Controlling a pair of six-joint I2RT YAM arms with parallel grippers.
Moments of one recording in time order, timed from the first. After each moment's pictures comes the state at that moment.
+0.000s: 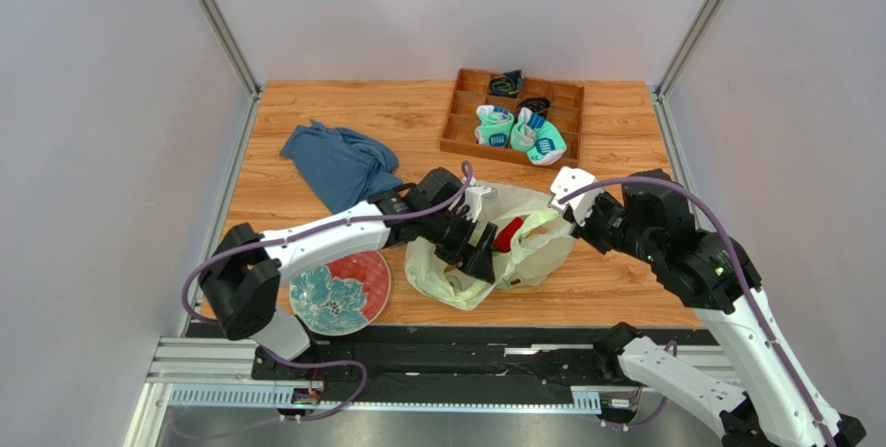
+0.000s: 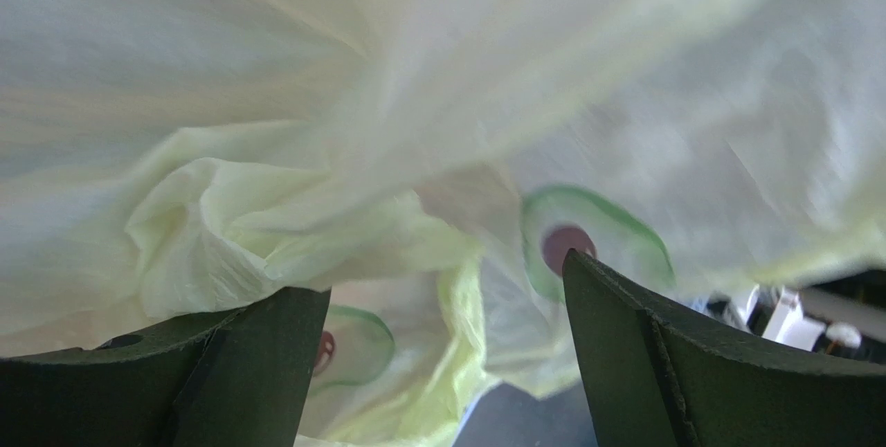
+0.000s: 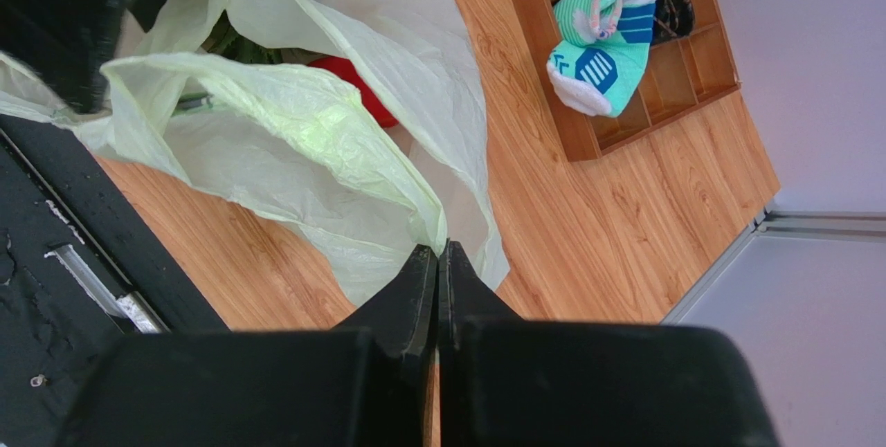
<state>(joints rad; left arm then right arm) -0.91 1.51 1.09 -0.43 0.56 -0.39 0.58 0.80 1.24 -1.04 -0.05 -0.56</state>
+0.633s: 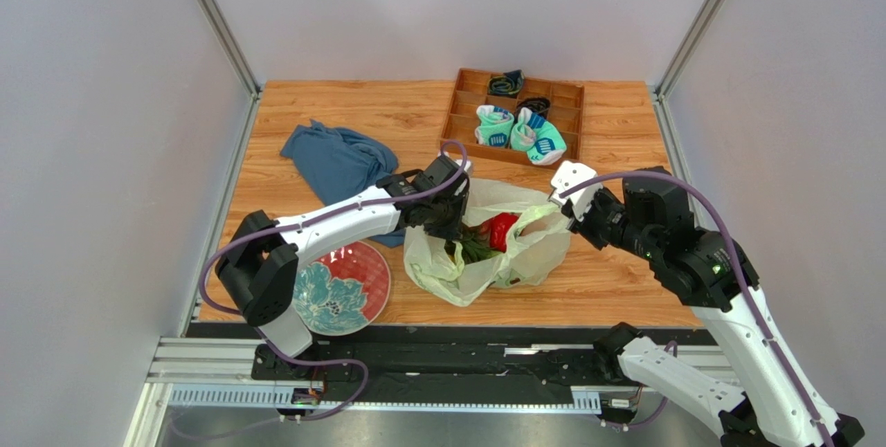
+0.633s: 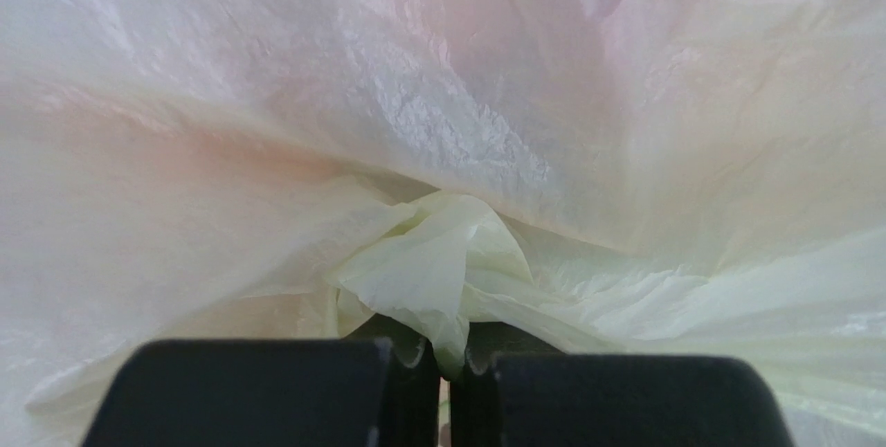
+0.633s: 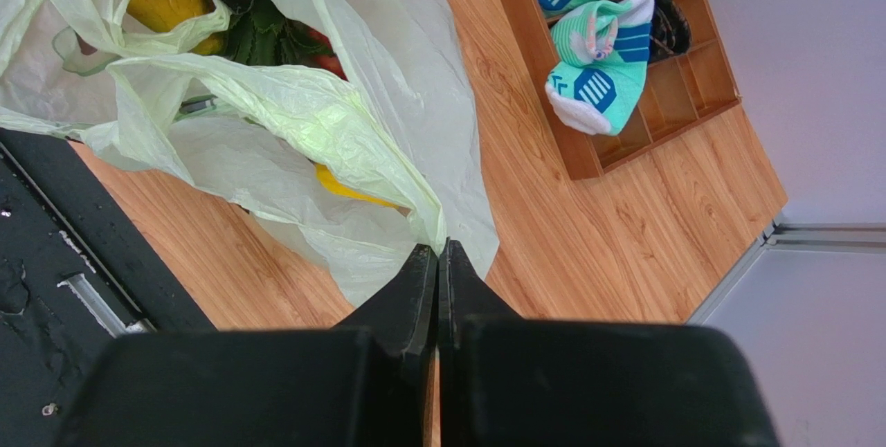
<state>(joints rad) -0.86 1.65 1.23 -0.56 0.04 -0.58 0.57 0.80 1.24 -0.99 -0.09 -0.53</state>
